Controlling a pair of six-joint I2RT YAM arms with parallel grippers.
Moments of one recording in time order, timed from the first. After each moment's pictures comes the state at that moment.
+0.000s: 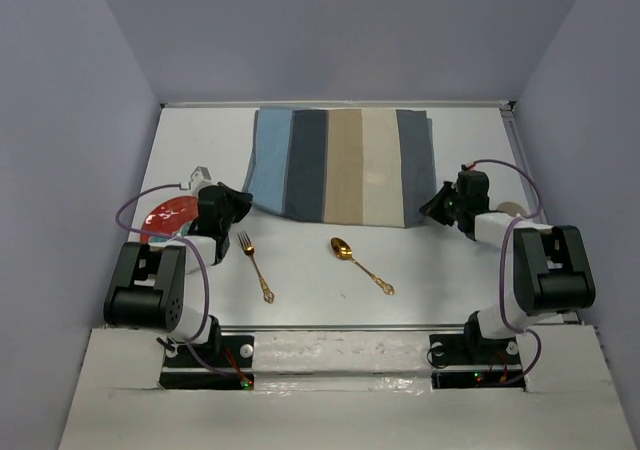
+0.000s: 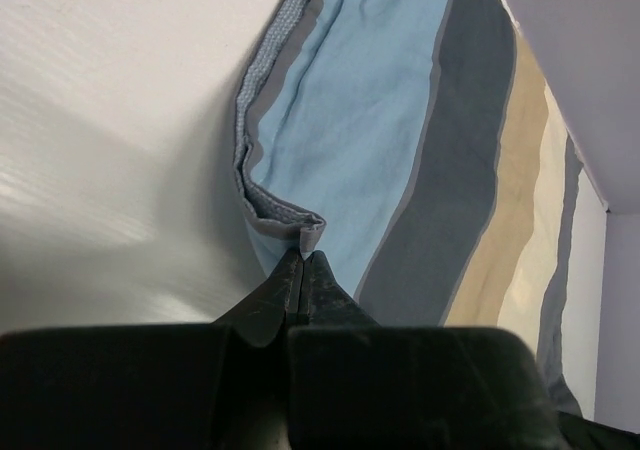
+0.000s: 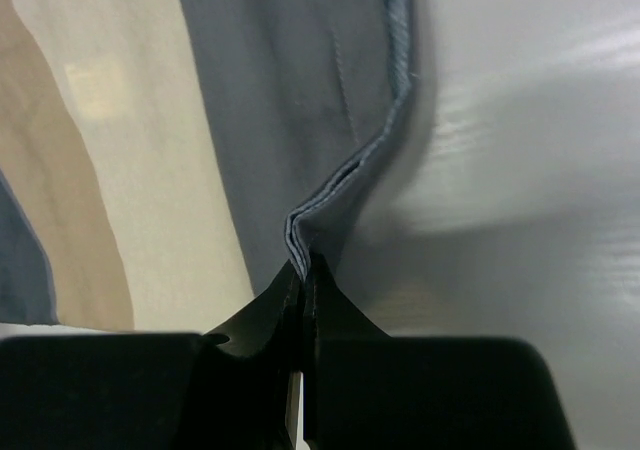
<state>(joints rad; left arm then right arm) -0.12 1.47 0.46 0.60 -0.03 -0.89 0.04 1.55 0.67 0.16 -0.23 0.62</state>
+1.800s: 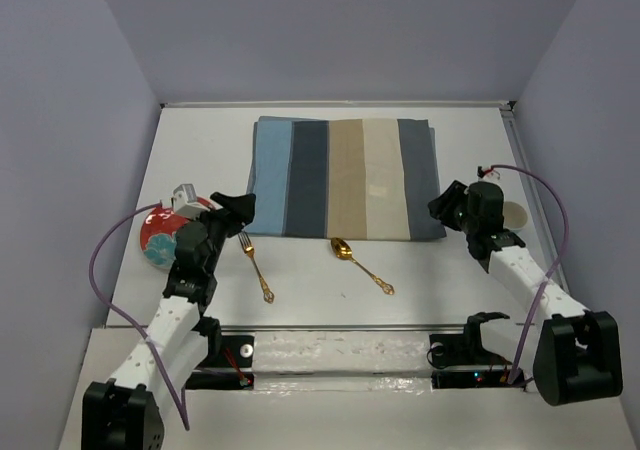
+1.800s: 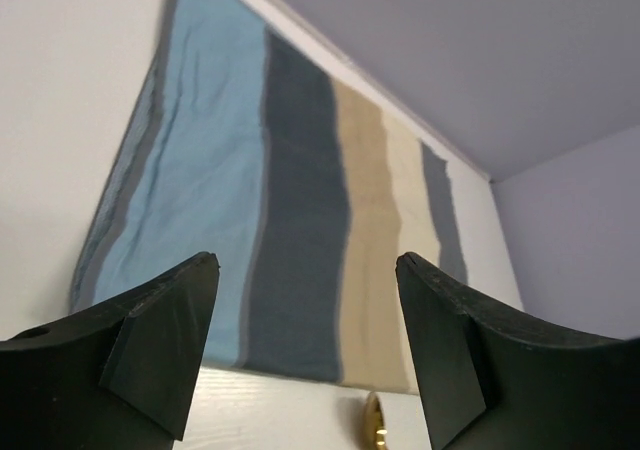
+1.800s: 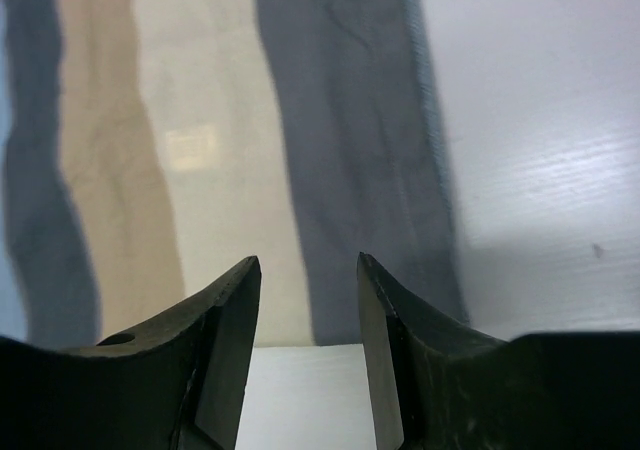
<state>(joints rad) -0.17 0.72 0.22 0.38 -0.02 -0.79 0.10 1.08 0.52 0.01 -0.01 0.59</state>
